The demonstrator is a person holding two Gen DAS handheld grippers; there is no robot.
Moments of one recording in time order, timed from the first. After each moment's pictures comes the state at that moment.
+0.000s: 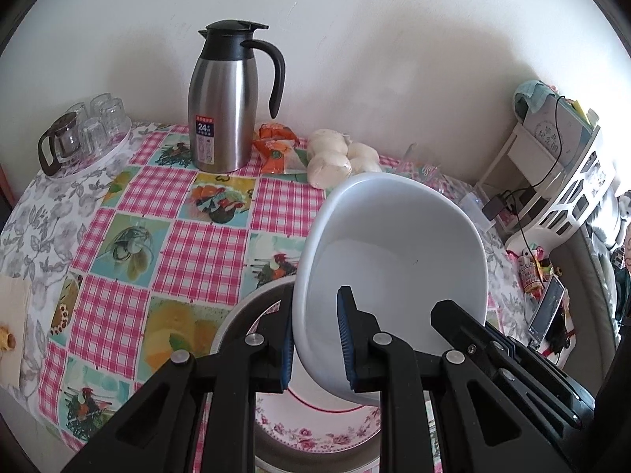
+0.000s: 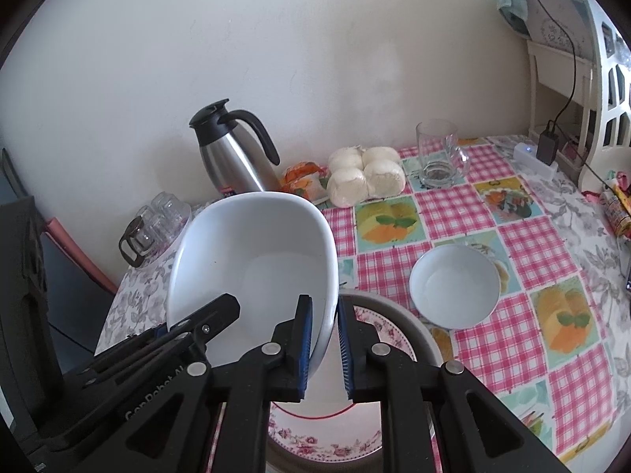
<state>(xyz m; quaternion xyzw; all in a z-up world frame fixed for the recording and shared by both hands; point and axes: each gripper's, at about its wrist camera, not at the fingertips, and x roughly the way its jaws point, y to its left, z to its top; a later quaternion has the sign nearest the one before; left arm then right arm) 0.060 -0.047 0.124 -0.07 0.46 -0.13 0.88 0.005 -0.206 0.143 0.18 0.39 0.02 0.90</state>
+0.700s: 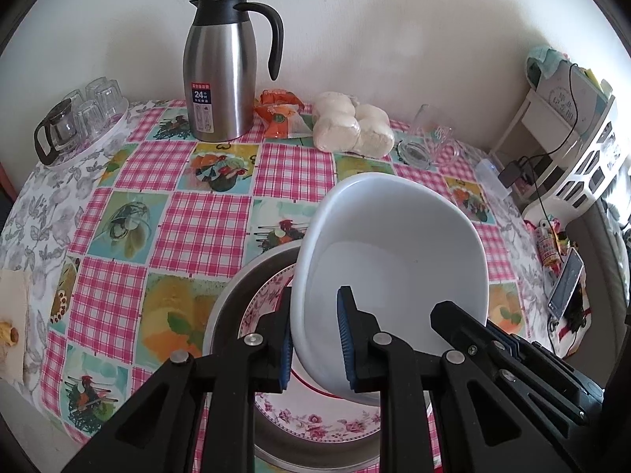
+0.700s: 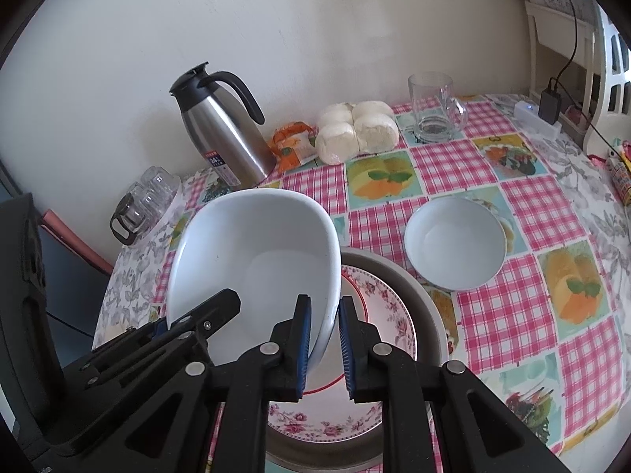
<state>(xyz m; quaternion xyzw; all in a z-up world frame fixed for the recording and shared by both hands) 0.063 -0.061 0.097 -0.04 0.50 -0.12 0.86 0.013 -0.215 0.109 0.19 0.45 0.02 0.87</state>
